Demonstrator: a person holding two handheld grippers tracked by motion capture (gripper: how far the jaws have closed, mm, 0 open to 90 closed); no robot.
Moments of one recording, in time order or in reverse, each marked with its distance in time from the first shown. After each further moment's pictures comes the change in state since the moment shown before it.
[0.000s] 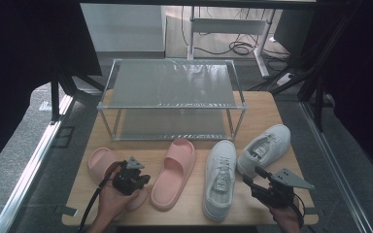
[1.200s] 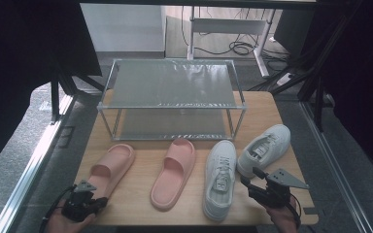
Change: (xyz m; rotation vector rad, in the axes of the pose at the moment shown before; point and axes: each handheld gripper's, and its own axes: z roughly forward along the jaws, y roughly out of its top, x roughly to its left) left arm 0.047 -0.099 -0.074 0.056 0.078 -0.164; right arm 0.005 -0.003 0.007 0.029 -0.014 0.001
